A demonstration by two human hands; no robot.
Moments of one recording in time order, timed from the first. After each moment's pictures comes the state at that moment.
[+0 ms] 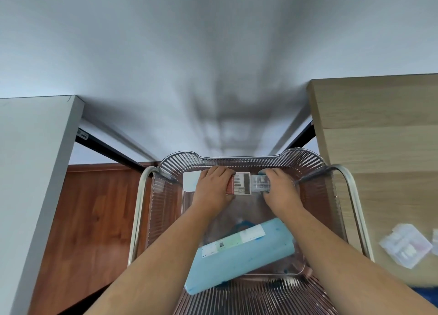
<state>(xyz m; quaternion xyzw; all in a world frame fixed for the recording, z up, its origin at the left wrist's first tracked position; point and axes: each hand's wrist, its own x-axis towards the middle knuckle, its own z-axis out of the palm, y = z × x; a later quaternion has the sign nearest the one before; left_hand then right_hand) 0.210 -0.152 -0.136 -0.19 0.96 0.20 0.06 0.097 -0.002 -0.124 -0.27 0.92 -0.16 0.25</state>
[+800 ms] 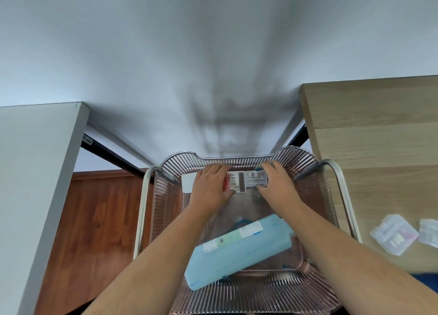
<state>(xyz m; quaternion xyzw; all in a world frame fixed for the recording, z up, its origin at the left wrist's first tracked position) 0.216 -0.151 -0.104 -0.22 0.95 0.23 0.04 0.104 -0.009 -0.092 -0.27 0.90 -0.23 0.24</state>
